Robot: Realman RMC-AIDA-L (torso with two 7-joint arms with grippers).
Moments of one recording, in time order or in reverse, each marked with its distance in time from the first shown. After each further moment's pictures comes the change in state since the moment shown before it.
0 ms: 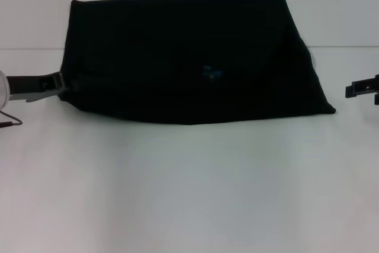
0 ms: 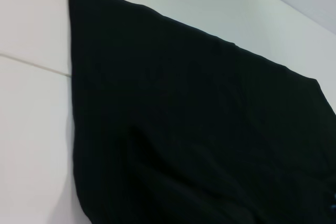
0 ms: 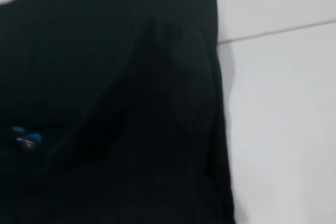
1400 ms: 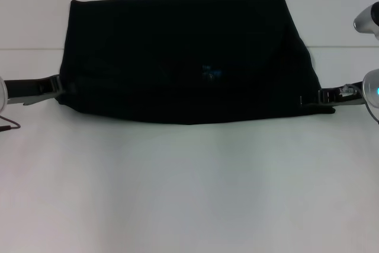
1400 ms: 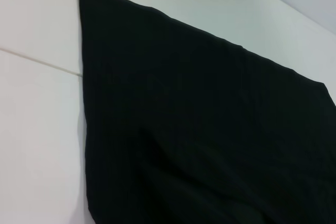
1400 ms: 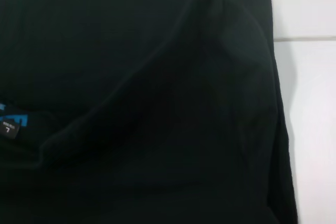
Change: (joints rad) left arm 0.017 -0.009 -0.001 0.004 -0.008 -0.022 0.008; right arm 0.109 0.119 -0.171 0.228 -0.069 0.431 -0.005
